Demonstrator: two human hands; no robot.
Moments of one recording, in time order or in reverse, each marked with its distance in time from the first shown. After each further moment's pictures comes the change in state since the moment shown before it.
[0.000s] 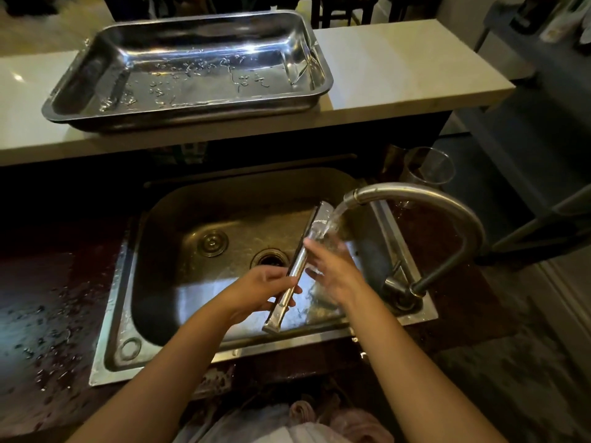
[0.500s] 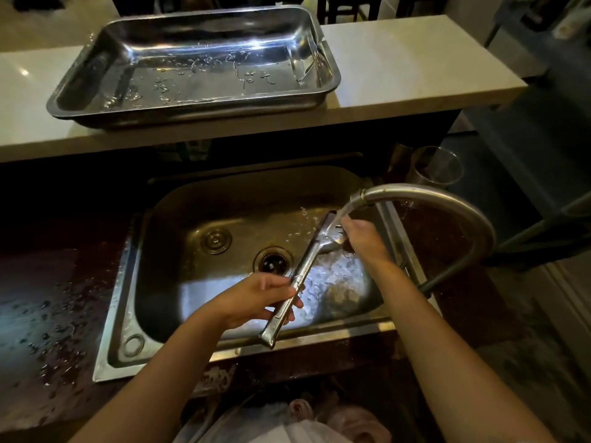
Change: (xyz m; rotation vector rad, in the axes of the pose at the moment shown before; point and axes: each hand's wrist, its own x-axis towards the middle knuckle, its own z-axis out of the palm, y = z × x) left_hand -0.010 -0.005 -0.007 -0.041 -0.142 -0.026; right_hand 0.010 -0.051 -0.018 -0.736 0.125 -0.270
